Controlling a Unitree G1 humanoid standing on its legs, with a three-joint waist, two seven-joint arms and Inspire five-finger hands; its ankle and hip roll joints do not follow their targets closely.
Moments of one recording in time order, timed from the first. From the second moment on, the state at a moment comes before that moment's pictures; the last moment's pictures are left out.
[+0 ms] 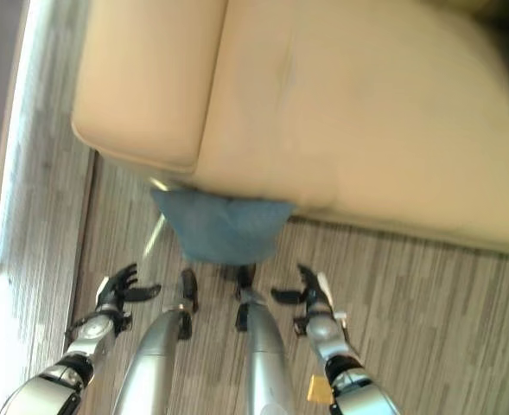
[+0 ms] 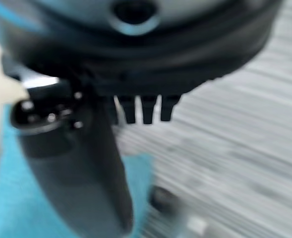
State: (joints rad) left arm -0.49 0.28 -0.23 1.16 -0.51 -0.31 0.17; right arm -0.47 -0.36 0.26 0.97 0.18 -0.21 -0.32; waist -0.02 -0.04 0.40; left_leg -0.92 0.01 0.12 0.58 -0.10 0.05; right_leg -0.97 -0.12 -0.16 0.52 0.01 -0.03
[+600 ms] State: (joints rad) left arm -0.91 0.39 -0.35 1.07 -0.63 -0.37 0.32; right arm -0.82 -0.44 0.32 0.93 0.20 -0.24 -0.61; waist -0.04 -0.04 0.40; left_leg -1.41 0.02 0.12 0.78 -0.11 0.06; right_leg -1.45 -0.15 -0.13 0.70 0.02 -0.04
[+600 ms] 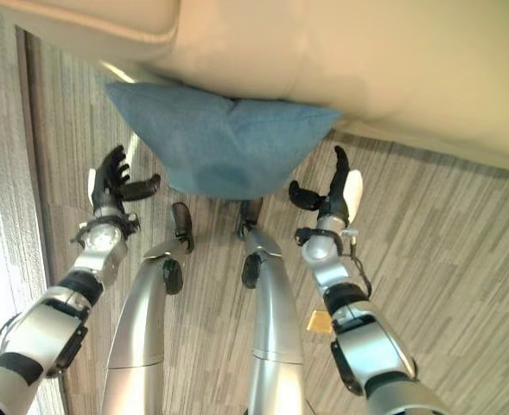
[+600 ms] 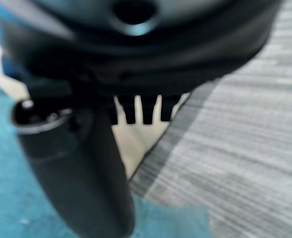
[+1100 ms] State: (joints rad) left arm -1.03 0.48 -0.46 1.01 -0.75 -0.37 0.18; right arm -0.96 -0.54 0.42 0.93 0.46 -0.28 -0.41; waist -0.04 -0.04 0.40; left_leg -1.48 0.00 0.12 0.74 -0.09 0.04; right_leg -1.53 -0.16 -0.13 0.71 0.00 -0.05
